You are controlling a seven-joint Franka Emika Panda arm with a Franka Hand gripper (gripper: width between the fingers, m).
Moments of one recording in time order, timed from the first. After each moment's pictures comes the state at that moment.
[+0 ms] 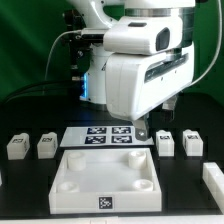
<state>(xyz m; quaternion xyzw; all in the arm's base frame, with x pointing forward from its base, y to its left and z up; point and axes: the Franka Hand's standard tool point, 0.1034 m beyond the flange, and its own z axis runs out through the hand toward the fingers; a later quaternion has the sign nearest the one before) 0.551 0.051 0.110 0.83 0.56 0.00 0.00</state>
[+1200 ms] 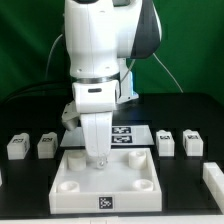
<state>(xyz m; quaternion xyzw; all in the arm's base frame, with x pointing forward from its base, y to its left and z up) 0.430 -0.027 0.008 0.71 0.70 0.00 -0.03</state>
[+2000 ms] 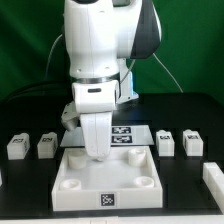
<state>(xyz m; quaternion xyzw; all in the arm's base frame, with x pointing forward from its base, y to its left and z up) 0.431 -0.027 0.008 0.71 0.70 0.00 -0.03</state>
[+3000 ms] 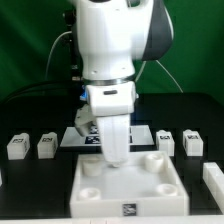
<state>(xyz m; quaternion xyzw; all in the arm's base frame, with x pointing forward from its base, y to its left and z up) 0.468 0.016 0.008 0.70 0.71 0.03 -0.02</state>
